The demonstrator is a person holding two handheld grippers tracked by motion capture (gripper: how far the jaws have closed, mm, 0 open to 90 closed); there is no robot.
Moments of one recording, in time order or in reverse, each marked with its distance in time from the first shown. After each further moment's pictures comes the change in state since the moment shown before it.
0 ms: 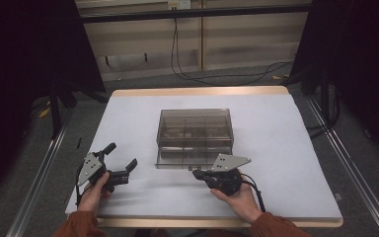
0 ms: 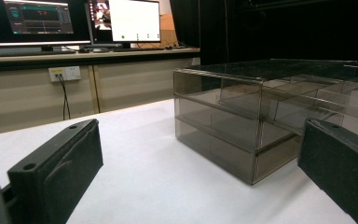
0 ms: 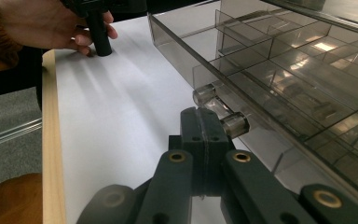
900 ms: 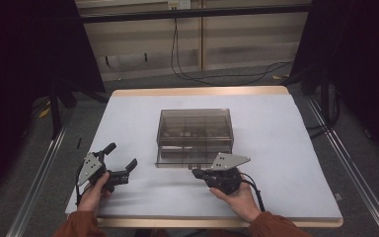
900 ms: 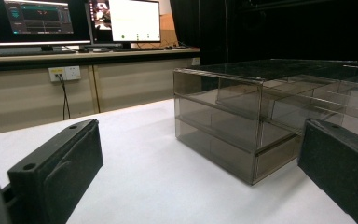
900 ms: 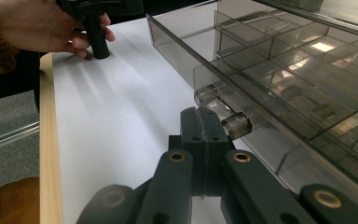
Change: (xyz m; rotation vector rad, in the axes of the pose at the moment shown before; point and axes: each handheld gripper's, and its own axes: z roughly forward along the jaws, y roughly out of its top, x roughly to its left) left arm 0.000 0.000 0.000 -0.001 0.001 -0.001; right arm -0.001 0.001 0.002 -0.004 -0.003 0.011
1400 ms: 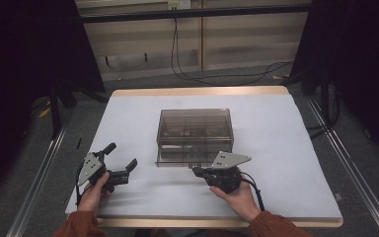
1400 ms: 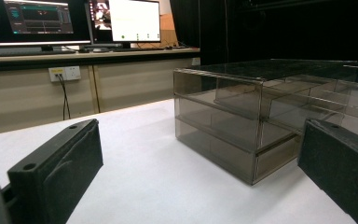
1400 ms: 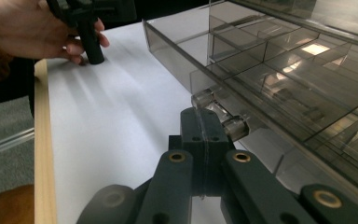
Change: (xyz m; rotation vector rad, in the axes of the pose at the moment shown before) left arm 0.000 0.000 0.000 0.001 0.000 0.000; right arm -0.002 0.002 -0.001 -0.013 -0.020 0.017
